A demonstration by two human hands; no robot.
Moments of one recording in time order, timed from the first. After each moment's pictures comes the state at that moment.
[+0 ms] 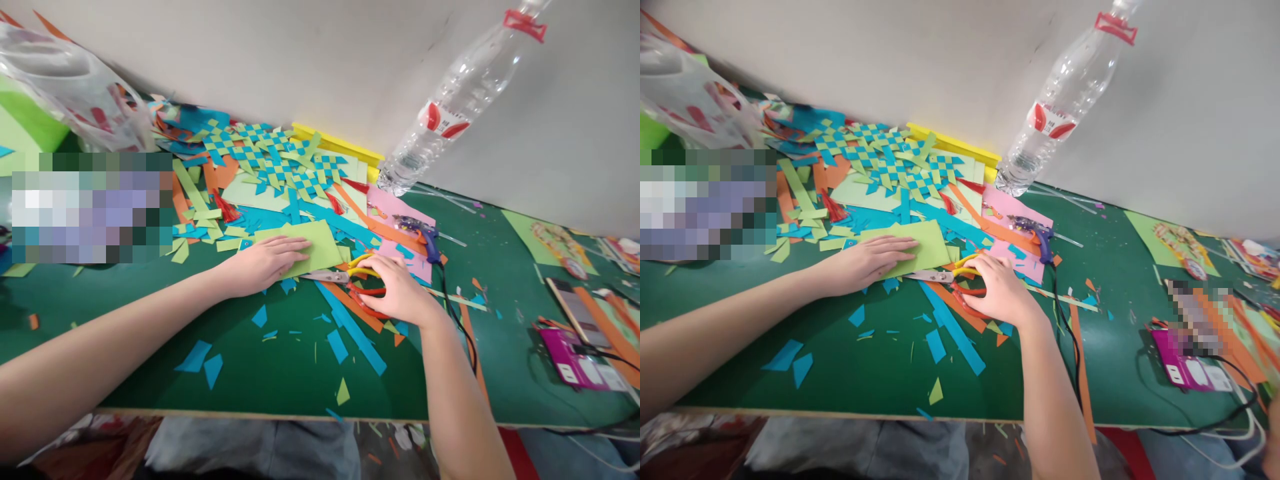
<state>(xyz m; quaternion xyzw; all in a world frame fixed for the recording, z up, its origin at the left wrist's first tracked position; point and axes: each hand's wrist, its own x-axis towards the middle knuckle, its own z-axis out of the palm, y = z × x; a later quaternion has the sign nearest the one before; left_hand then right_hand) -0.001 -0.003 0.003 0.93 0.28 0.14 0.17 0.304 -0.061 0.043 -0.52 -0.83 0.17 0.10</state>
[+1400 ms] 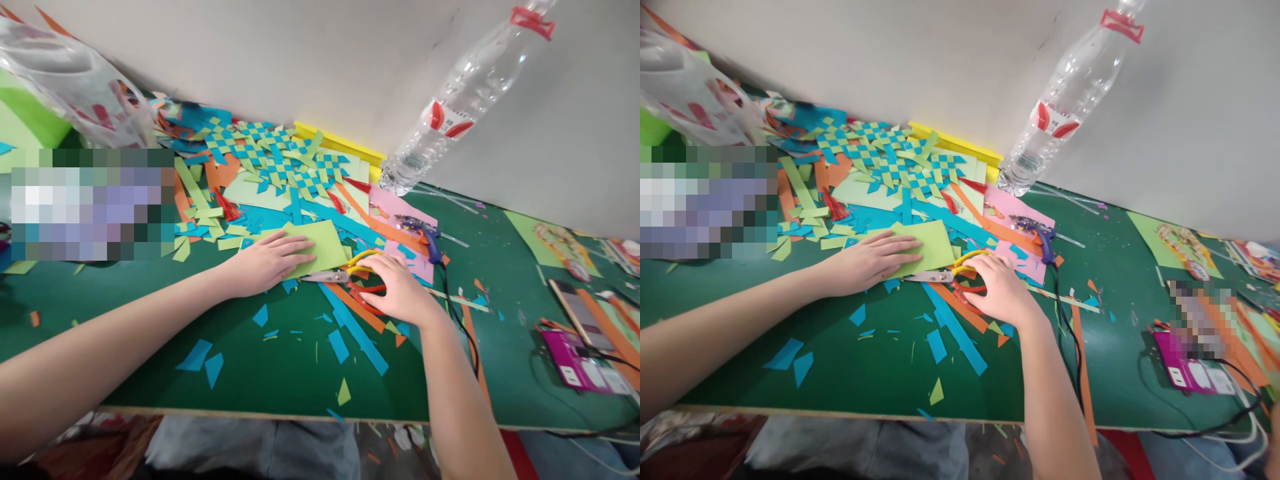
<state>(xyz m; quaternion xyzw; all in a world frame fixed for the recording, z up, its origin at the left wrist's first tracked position) 0.000 -0.003 0.001 0.95 0.27 0.11 0.13 0.303 -0.058 0.039 -0.49 -0.85 0.14 0.11</state>
